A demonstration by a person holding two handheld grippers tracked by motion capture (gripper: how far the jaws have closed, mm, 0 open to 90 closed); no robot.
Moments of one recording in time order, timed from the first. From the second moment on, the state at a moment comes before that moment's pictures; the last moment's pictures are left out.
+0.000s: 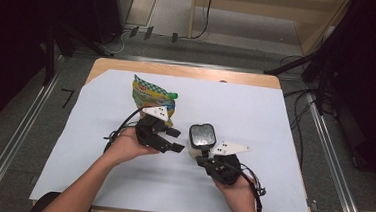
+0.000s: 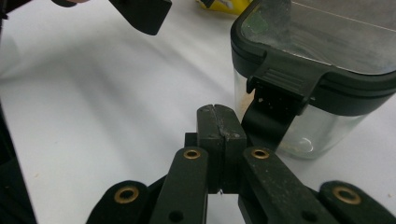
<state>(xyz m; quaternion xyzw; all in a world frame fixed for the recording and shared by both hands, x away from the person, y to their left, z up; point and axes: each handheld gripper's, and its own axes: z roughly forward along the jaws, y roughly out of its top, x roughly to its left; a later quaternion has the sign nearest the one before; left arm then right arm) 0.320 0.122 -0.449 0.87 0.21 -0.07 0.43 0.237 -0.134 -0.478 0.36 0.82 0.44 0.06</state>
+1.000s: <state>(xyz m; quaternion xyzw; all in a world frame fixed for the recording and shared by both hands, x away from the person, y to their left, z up) 0.319 0.117 -0.453 0.88 0.21 -0.07 0.42 0.250 -0.183 -0.480 0.41 0.81 0.42 0.06</state>
